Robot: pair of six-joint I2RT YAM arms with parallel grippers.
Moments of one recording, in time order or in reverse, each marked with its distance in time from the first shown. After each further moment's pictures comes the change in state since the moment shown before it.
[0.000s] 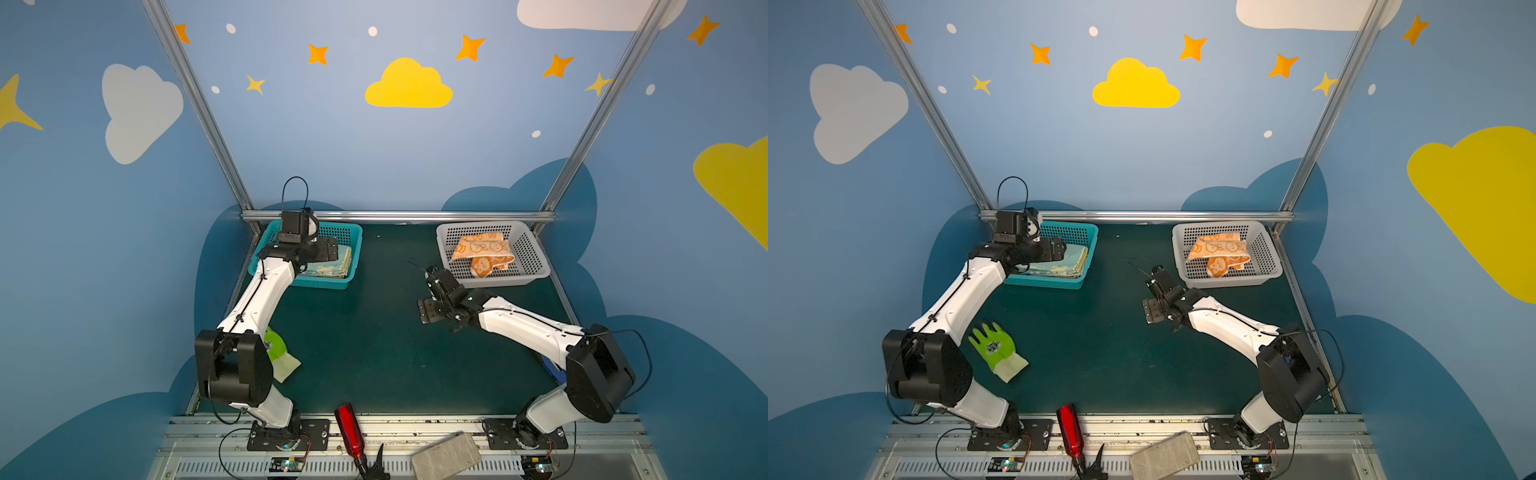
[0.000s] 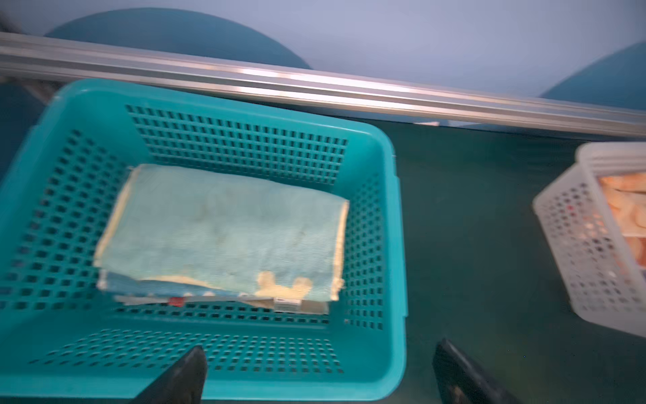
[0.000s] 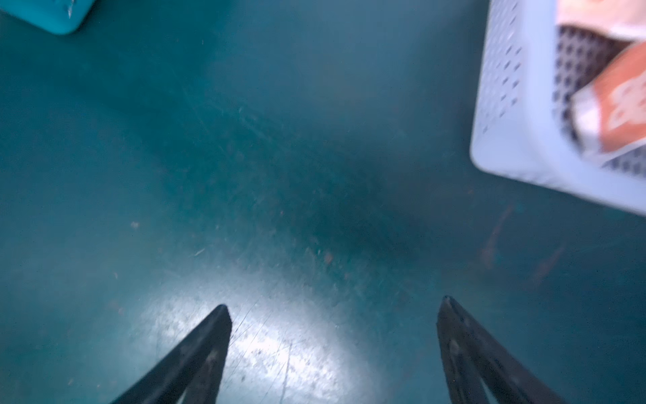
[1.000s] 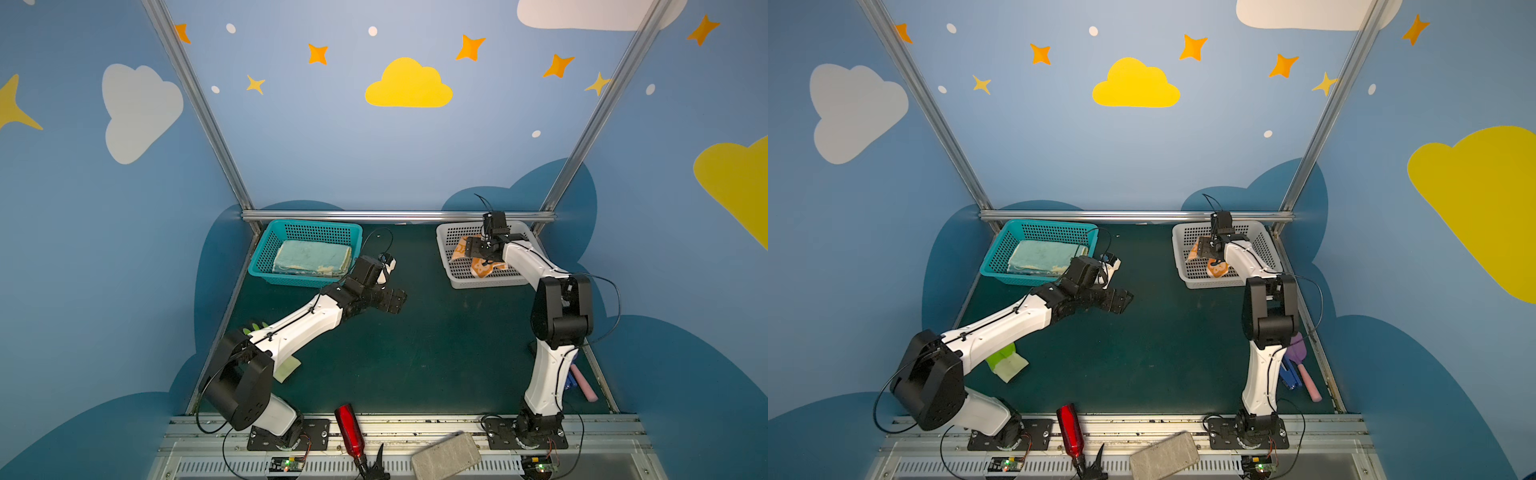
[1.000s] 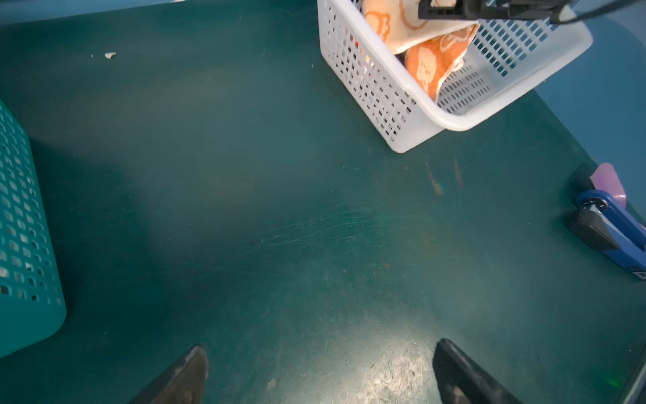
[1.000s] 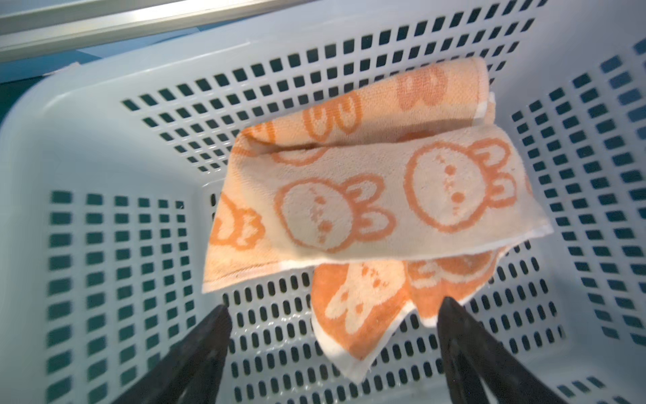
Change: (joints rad) left arm -0.491 -0.040 -0.282 0.225 0.017 -0.037; right arm -0.579 0.536 0.612 -0.002 -0.115 -0.072
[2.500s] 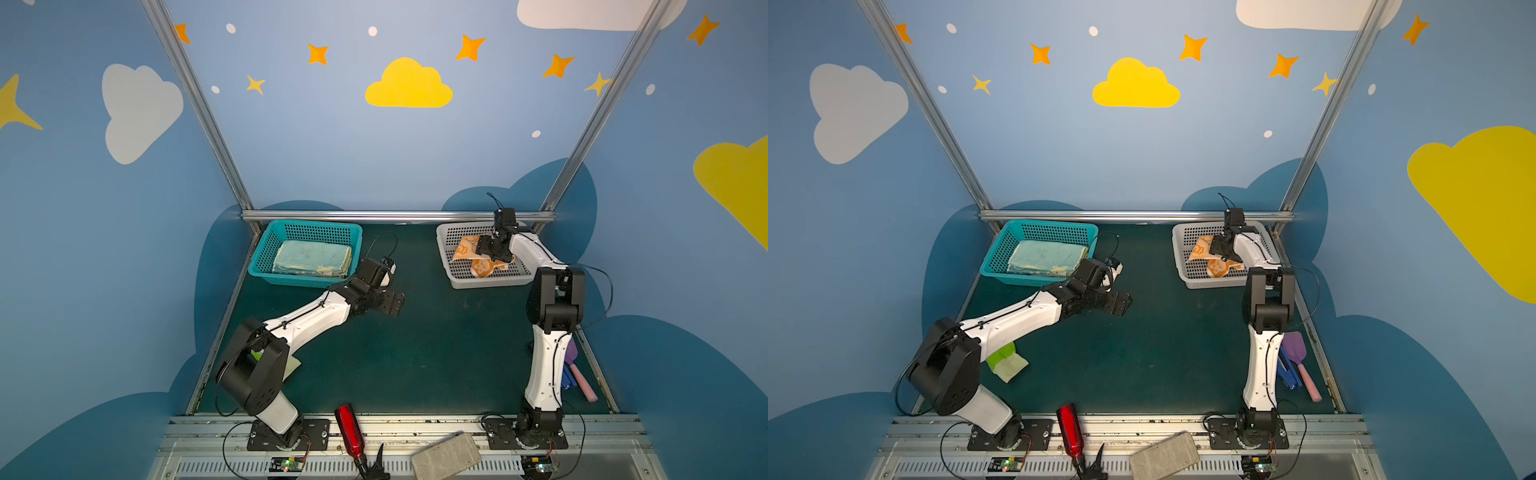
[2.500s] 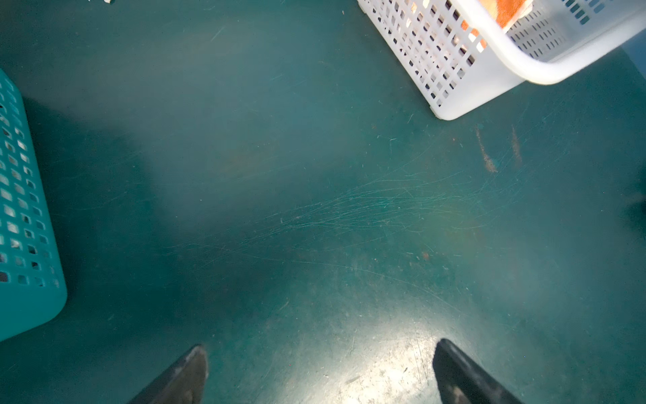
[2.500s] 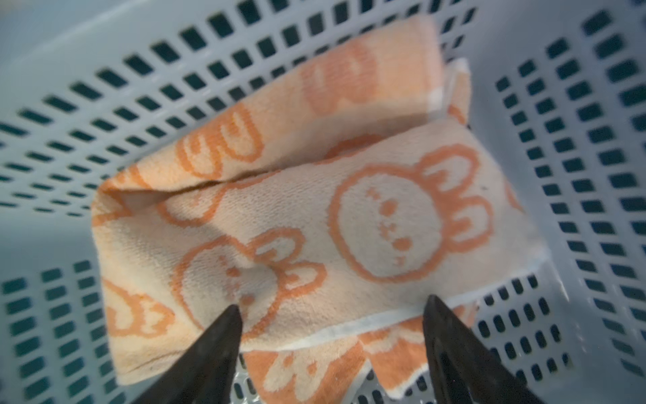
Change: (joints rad) left arm -0.001 0.093 0.023 -0.023 -0.057 0.009; right arm -0.124 0.130 0.185 -0.175 -0.063 0.069
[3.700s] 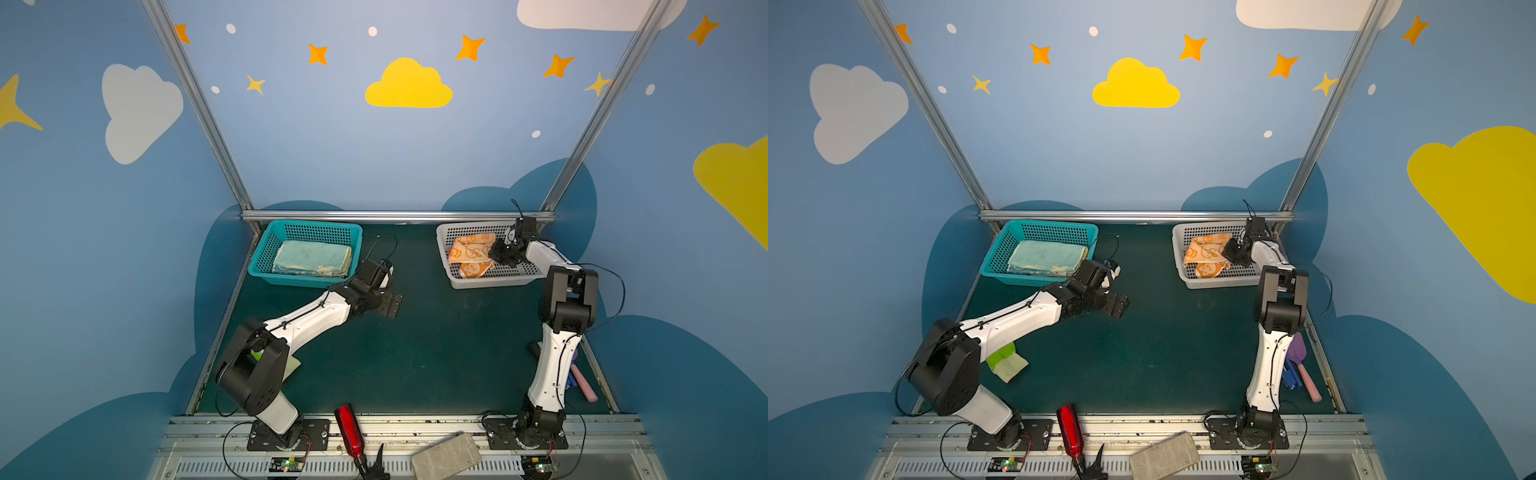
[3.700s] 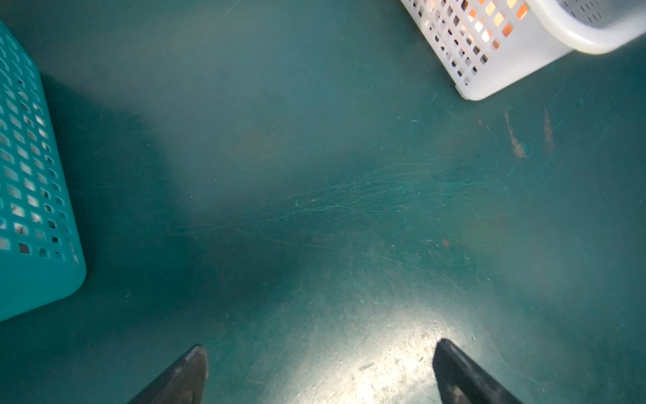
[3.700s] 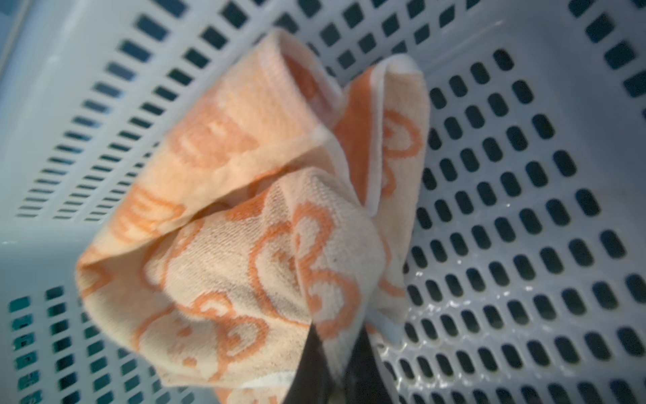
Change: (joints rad) left arm 0.000 -0.003 -0.004 -0.040 -0.047 -0.005; right arm -0.096 -0.023 -0.140 0.167 -0.377 0.101
